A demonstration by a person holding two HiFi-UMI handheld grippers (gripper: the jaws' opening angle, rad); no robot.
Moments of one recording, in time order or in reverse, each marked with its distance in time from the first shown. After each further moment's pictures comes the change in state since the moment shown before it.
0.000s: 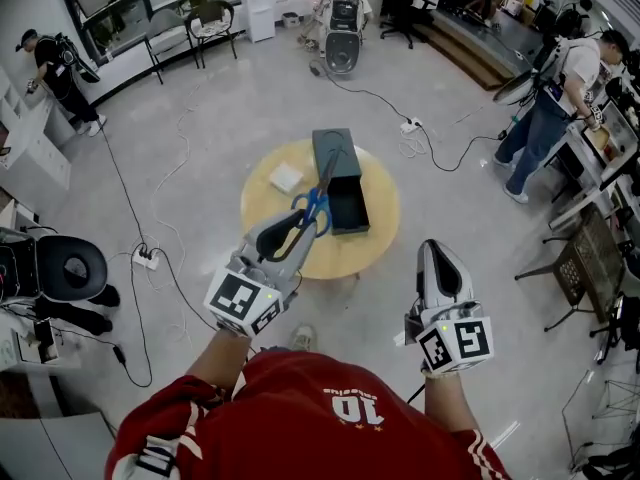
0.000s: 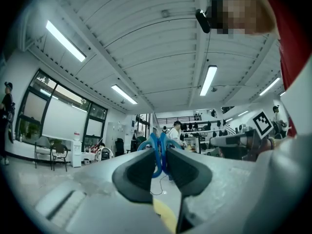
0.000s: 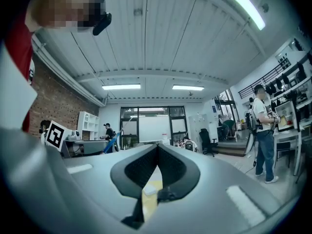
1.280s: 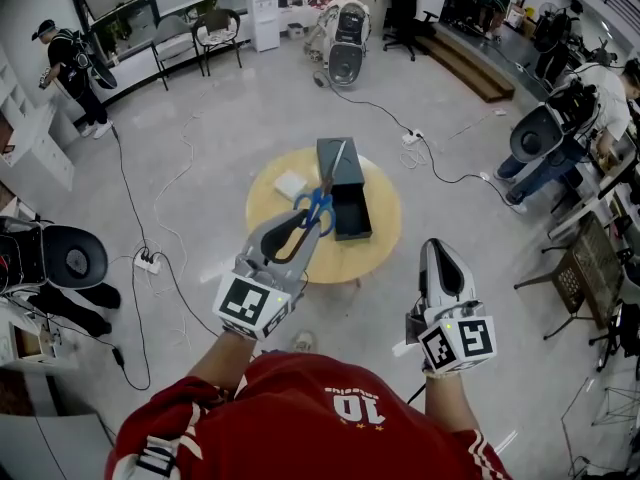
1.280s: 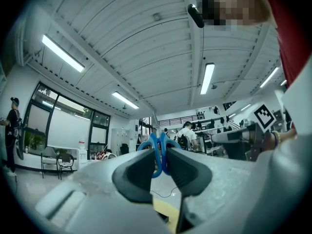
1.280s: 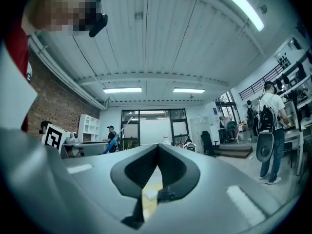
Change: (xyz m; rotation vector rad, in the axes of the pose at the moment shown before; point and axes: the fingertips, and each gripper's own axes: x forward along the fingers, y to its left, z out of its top) left arm -0.010 -0.007 0.021 0.082 -0.031 0.045; right arm -0.005 0.010 0.019 0.011 -0.034 0.014
